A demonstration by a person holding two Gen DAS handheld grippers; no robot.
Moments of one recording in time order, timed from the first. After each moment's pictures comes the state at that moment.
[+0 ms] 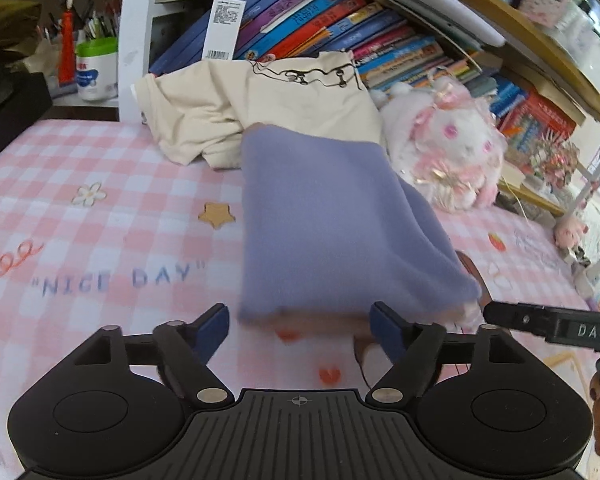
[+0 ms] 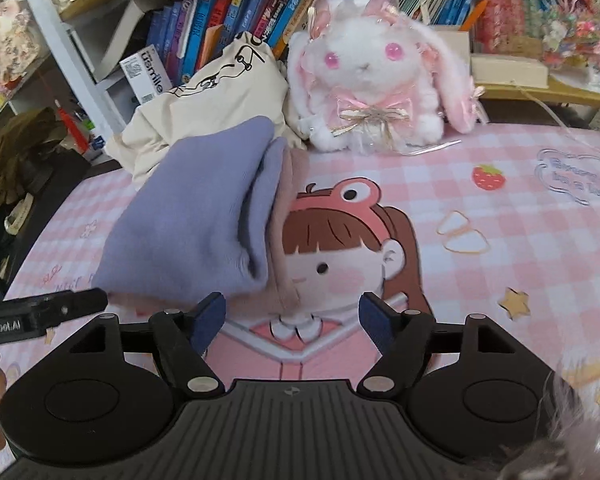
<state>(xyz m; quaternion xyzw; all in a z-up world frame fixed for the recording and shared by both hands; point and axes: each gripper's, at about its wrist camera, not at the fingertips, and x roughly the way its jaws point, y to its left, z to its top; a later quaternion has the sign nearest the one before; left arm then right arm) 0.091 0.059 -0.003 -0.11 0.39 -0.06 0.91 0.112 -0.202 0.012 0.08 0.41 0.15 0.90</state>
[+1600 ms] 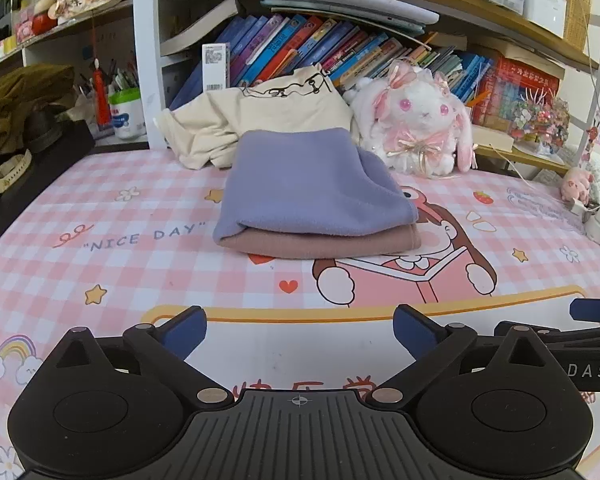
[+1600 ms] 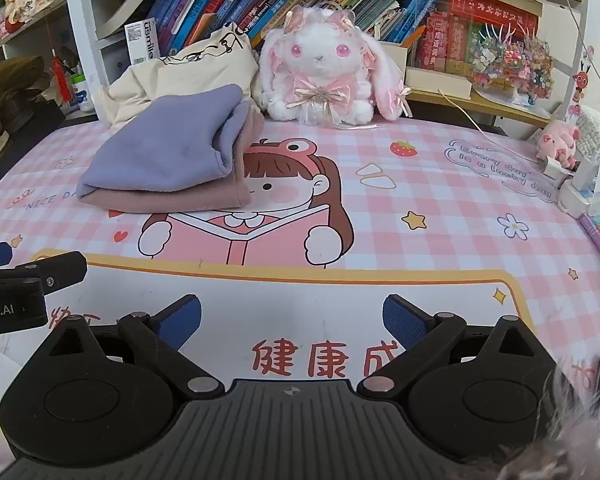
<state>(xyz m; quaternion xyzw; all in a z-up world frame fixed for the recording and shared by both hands) -0.002 -0.017 0.004 -0.02 0.35 0.01 0.94 0.002 -0.211 0.004 0.00 0.39 0.07 0.92</state>
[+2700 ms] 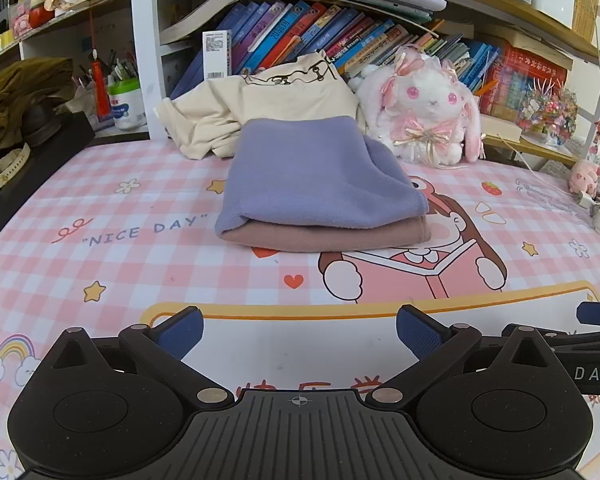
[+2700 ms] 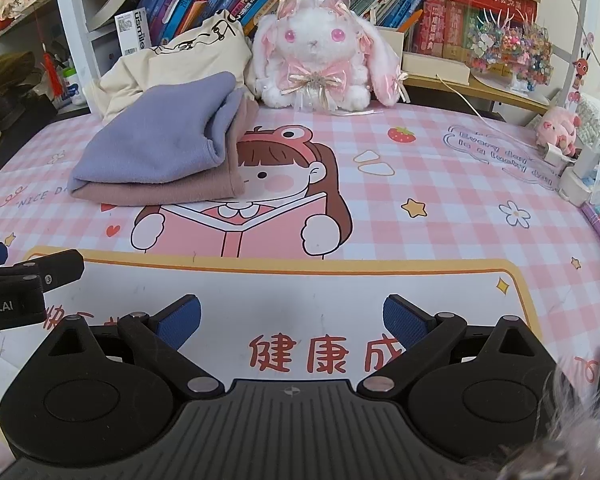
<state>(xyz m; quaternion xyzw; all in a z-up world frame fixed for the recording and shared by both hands) 0.008 -0.016 0.000 -0.02 0.36 0.01 0.93 0.010 -0.211 -0.002 0.00 0.41 0.06 0.91</state>
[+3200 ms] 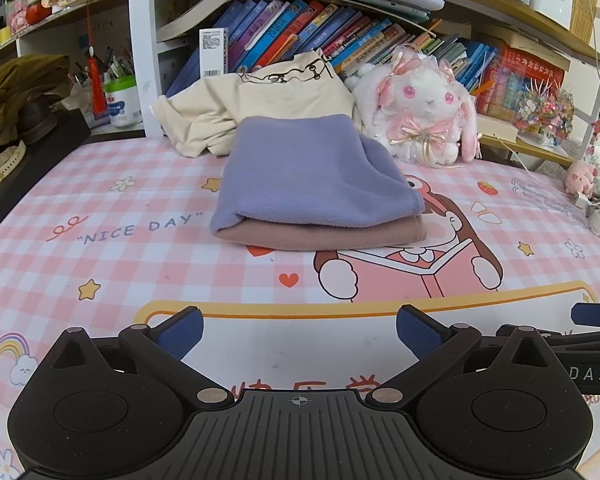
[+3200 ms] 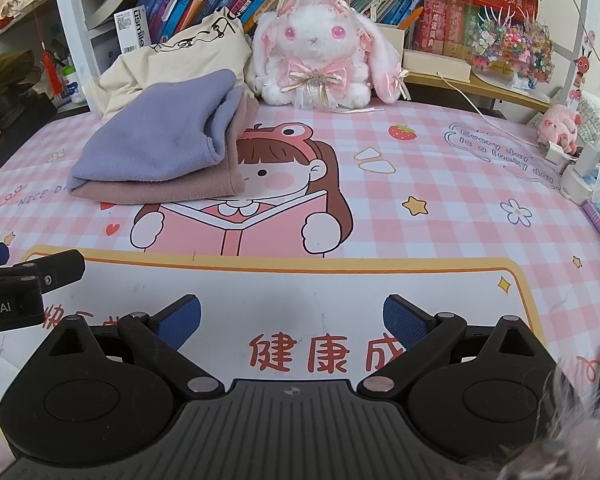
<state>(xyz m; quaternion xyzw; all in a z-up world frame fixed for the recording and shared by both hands) 0.009 -0.015 -0.001 -0.02 0.37 0.01 0.93 0.012 -0.211 -0.003 0.00 0.41 0.06 0.91</state>
